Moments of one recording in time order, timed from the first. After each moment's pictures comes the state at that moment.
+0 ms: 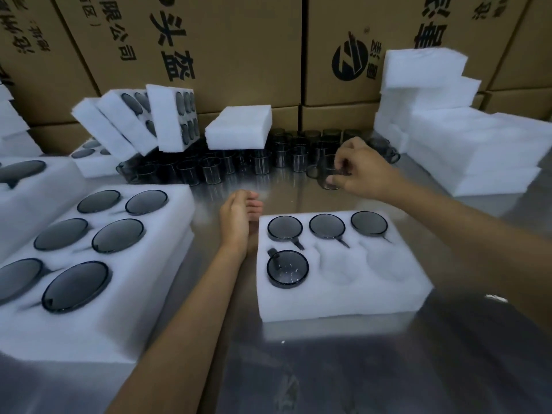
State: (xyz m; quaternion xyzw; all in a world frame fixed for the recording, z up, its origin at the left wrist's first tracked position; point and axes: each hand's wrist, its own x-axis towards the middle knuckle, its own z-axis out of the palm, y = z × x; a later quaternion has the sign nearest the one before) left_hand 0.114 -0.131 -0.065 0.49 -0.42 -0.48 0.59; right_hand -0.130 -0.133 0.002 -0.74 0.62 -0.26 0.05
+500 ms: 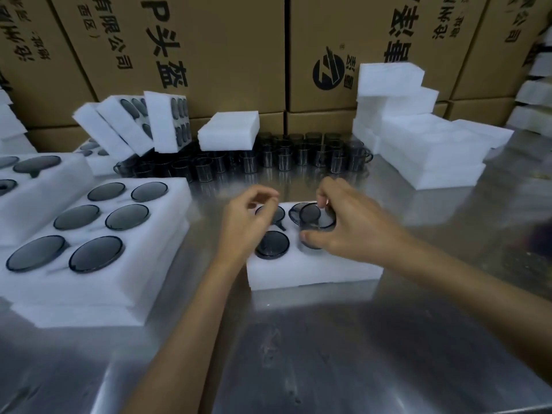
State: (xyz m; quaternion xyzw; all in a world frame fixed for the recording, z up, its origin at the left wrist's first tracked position) left_hand 0.107 -0.042 -0.036 0.41 -0.68 -0.32 0.52; right_hand -0.077 0.041 0.019 -0.75 0.62 -0.23 0.04
